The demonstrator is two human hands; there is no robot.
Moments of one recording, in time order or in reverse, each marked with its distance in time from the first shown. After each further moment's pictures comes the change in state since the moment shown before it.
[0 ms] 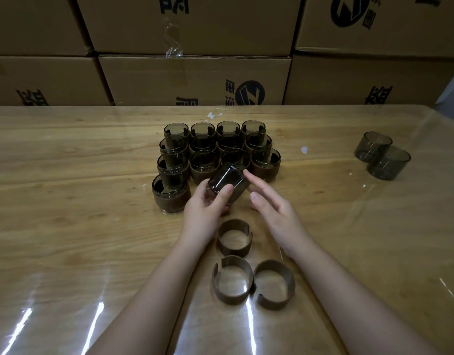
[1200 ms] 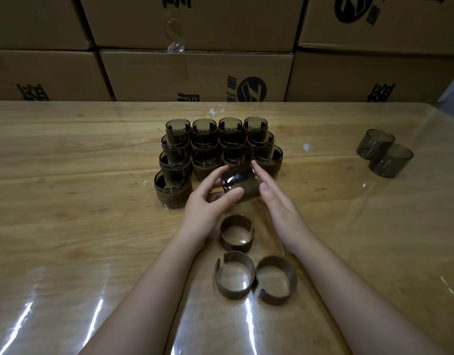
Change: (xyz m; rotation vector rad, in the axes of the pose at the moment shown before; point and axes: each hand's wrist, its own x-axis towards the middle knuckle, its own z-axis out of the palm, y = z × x) left_hand -0.005 0.009 -0.008 -0.031 -0.163 0.065; right_hand 0.000 -0.007 0.000 -0.066 -0.032 0.002
